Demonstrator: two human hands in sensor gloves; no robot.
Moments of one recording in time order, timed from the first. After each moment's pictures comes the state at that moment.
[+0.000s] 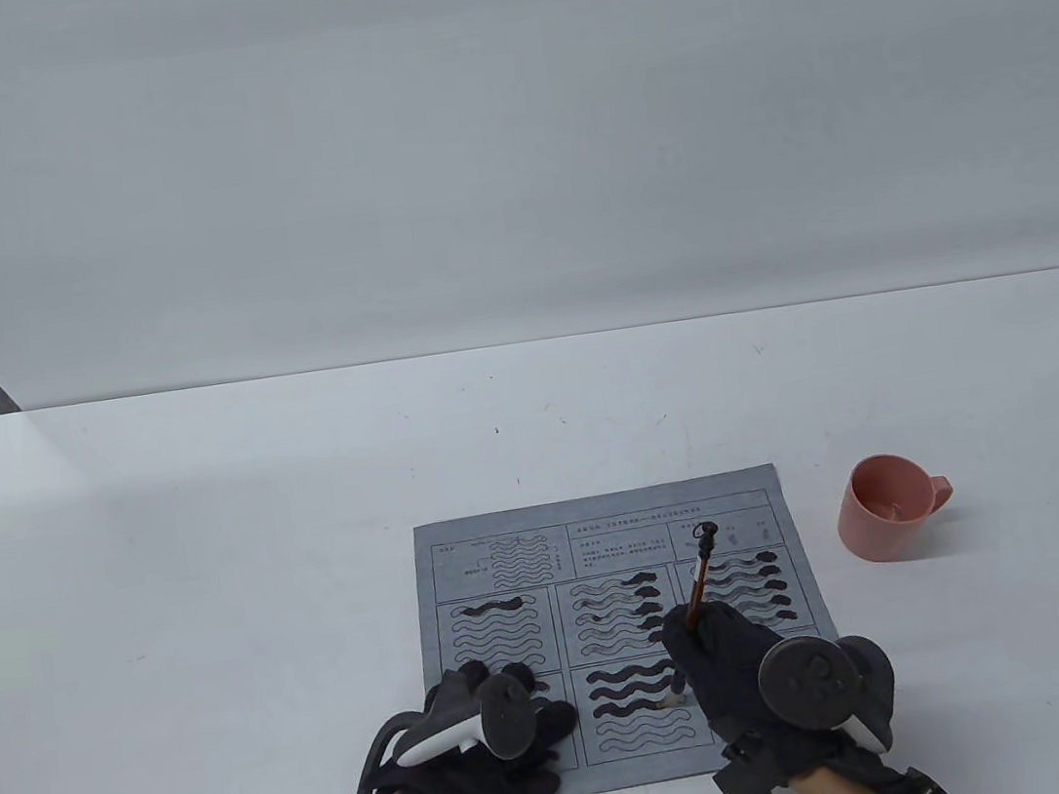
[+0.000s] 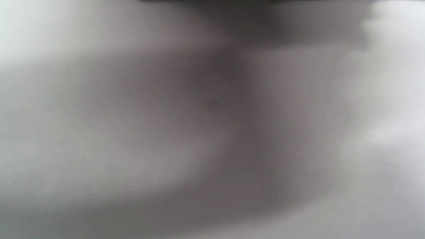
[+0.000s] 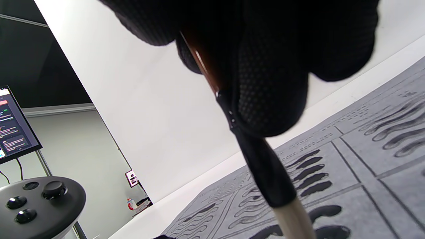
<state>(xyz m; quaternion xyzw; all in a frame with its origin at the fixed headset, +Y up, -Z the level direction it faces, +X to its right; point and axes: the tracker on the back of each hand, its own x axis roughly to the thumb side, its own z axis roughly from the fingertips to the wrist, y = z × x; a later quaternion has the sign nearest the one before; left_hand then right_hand) -0.149 -0.796 -0.288 -0.38 -0.19 -0.01 0.90 0.137 -0.726 -0.274 0.16 -0.14 0.91 0.36</state>
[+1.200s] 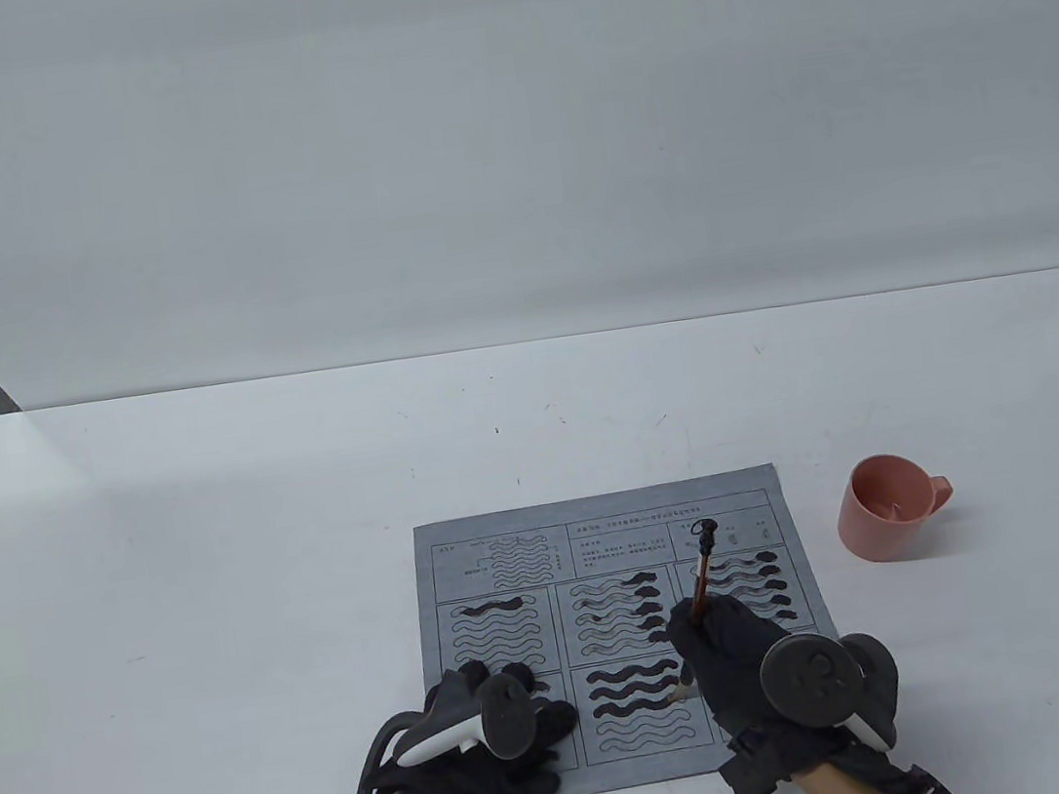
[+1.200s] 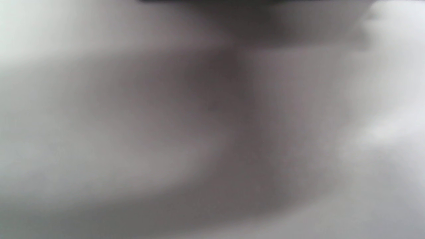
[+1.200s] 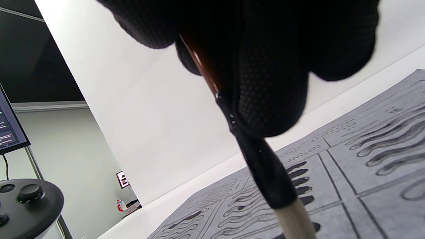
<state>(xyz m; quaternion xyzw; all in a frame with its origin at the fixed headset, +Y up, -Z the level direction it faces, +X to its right) -0.149 -0.796 -0.289 -0.38 -0.19 -0.01 0.90 0.142 -0.723 -0.275 0.15 -0.15 0.91 0.34</state>
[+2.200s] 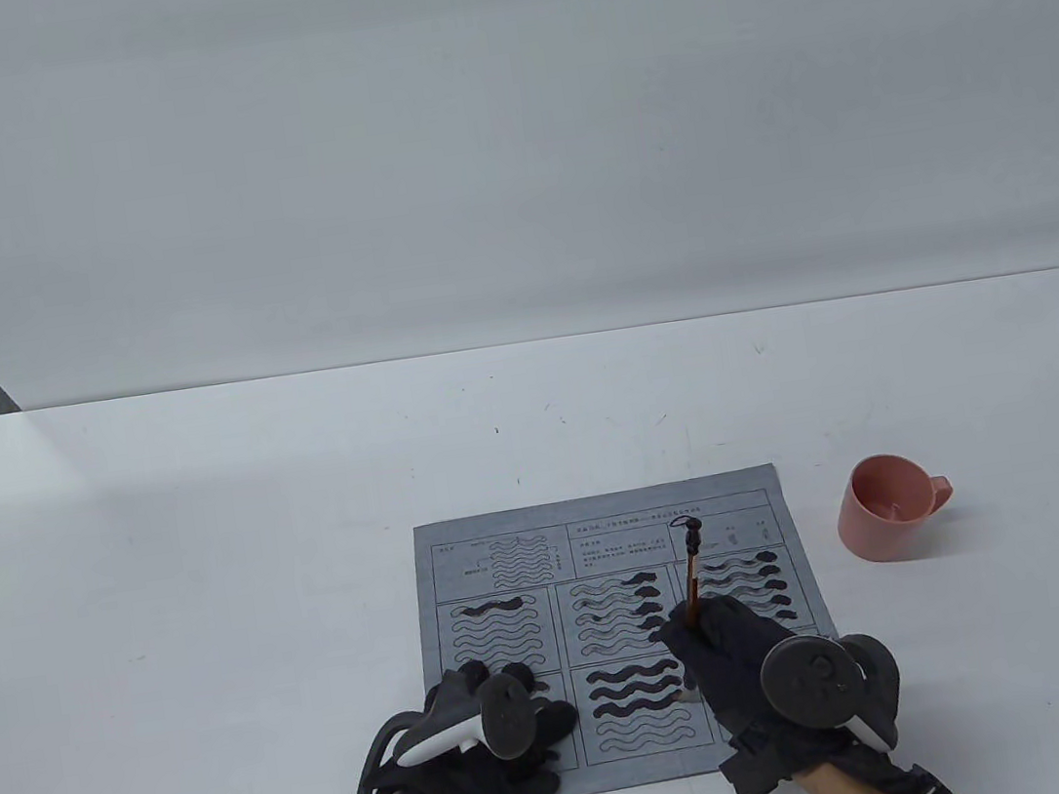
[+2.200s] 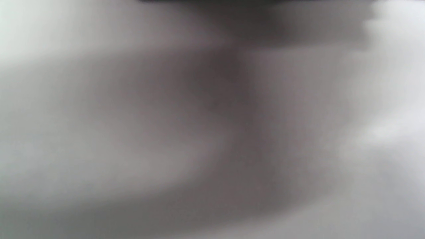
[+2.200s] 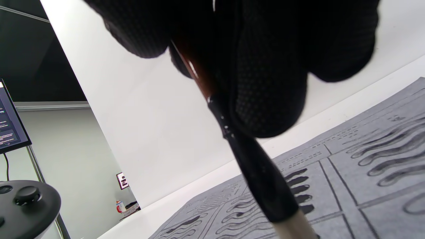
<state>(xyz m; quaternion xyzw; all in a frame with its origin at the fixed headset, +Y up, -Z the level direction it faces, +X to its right) -0.149 -0.796 -0.289 -0.38 -0.19 -0.01 0.90 0.142 -0.721 -0.274 0.15 -0.16 0.92 0.34</state>
